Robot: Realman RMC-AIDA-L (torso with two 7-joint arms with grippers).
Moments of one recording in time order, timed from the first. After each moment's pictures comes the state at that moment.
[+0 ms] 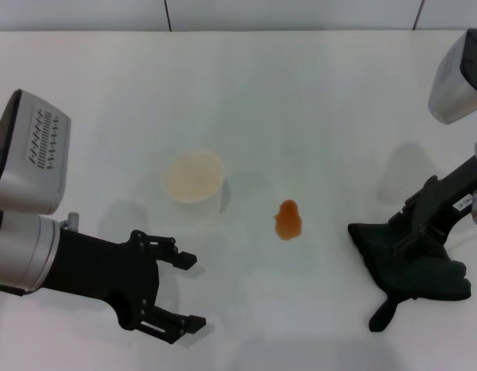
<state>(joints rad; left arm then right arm) -0.30 -2.08 1.30 1.28 2.10 1.68 -1.71 0.67 2.01 -1.24 -1.06 -2.43 -1.65 2.10</state>
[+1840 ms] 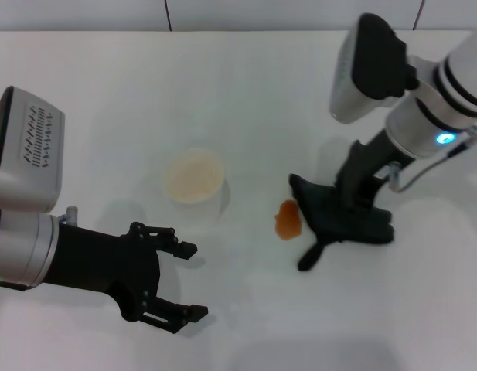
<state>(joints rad) -0.27 -2.08 1.31 1.30 2.07 1.64 -1.69 0.84 2.02 -1.50 -0.97 -2.38 -1.41 2.10</state>
